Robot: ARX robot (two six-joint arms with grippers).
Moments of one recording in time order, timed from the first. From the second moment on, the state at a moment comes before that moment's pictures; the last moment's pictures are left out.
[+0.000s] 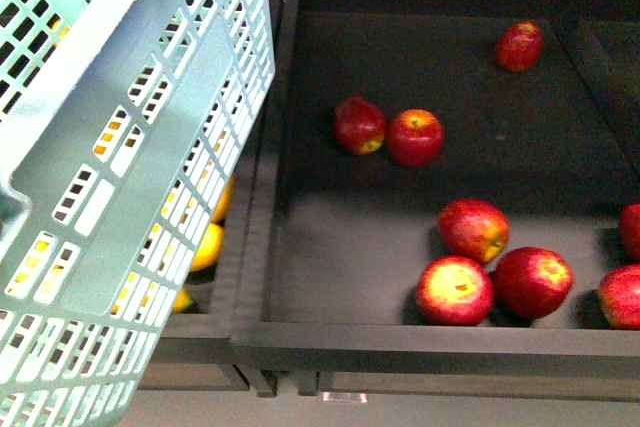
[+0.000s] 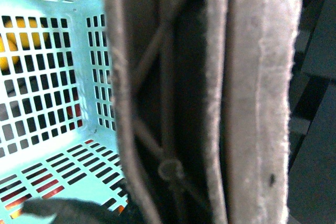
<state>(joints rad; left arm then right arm) -0.06 1.04 0.69 0.02 0.10 -1.51 0.00 0.00 0.02 0.00 0.00 0.00</state>
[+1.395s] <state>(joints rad) -0.05 1.04 0.69 0.02 0.08 -1.49 0.00 0.00 0.02 0.00 0.00 0.00</state>
